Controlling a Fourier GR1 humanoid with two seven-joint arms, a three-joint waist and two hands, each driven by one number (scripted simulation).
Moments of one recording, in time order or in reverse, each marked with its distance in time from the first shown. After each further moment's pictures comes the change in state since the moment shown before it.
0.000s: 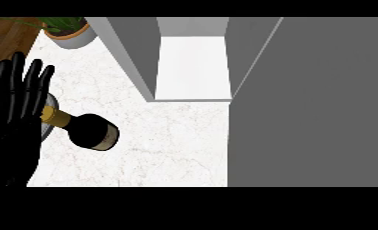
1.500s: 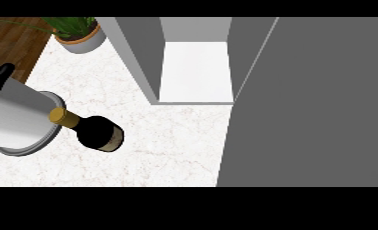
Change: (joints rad) left arm -0.115 0.178 0.203 -0.209 0.485 -0.009 0.569; right arm 0.115 0.070 0.393 -0.390 -0.011 -0.059 0.462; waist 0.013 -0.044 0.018
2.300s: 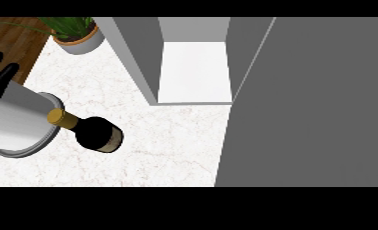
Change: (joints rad) left arm 0.005 -0.001 0.004 0.044 -0.053 0.011 0.017; right arm -0.096 -0.035 0.111 -0.015 0.051 -0.149 0.119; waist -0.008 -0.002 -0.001
